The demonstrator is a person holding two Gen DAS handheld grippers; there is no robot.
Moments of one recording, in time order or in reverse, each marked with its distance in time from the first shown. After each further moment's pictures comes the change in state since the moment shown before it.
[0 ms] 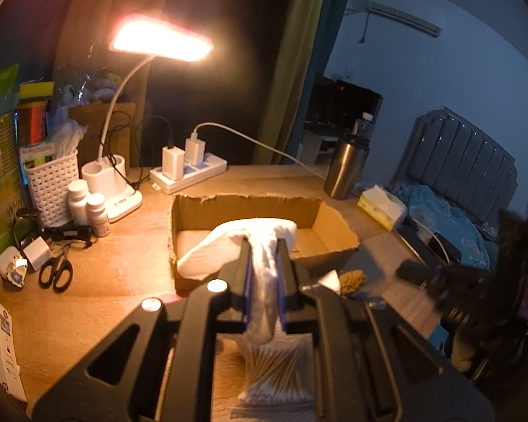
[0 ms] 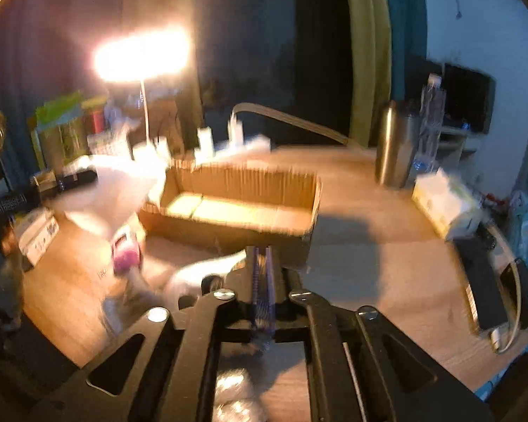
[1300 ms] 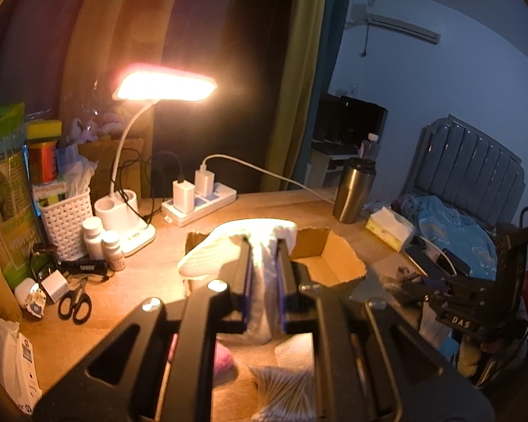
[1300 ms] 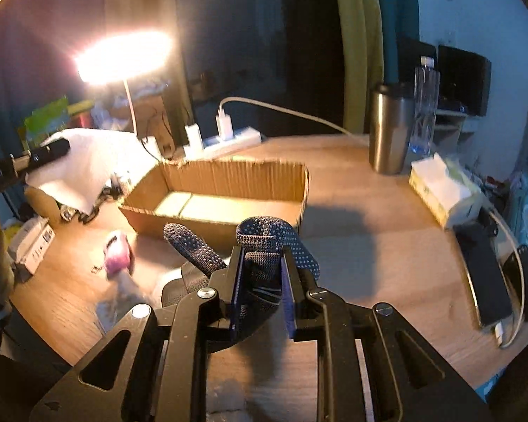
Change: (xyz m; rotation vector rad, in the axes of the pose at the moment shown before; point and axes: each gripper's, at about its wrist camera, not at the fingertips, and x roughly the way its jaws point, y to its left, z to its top) left arm -0.011 -0.004 0.028 0.044 -0.085 0.050; right arm 0.009 -0.018 0.005 0.055 0.043 0.001
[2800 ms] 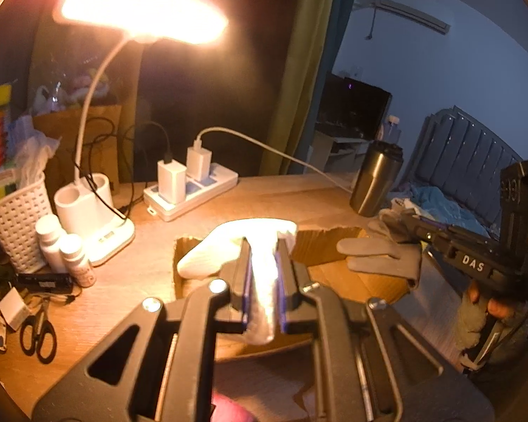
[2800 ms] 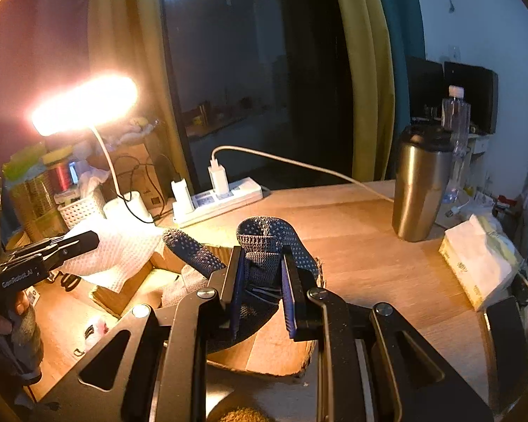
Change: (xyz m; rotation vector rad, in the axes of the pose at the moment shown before) left arm 0.112 0.031 0.005 -0.030 0.102 -0.036; right arm 0.077 -0.014 0.083 0.018 -0.122 0.027
